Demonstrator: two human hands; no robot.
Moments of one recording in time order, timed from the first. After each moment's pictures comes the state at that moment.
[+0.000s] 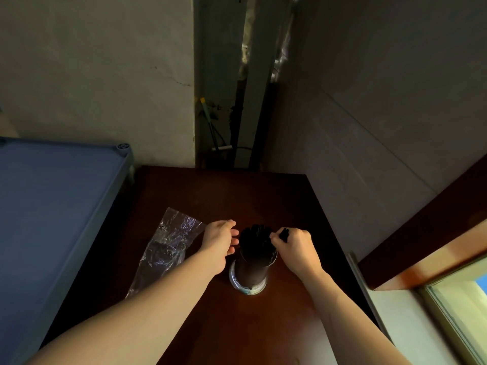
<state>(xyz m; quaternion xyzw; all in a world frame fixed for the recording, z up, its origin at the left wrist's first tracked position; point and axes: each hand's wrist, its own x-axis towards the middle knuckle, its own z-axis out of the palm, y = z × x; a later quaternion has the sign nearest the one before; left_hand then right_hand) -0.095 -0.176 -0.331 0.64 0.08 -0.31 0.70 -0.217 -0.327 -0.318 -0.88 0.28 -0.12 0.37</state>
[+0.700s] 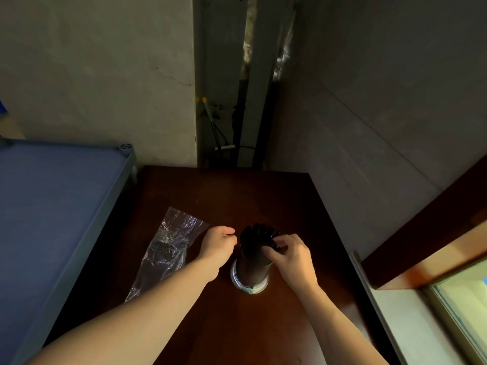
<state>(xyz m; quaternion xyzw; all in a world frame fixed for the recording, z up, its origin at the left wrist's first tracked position) -0.104 -0.163 -0.339 0.78 -0.05 -0.28 0.56 -0.232 -0.315 -0.349 -0.87 0.30 -0.16 0.35</state>
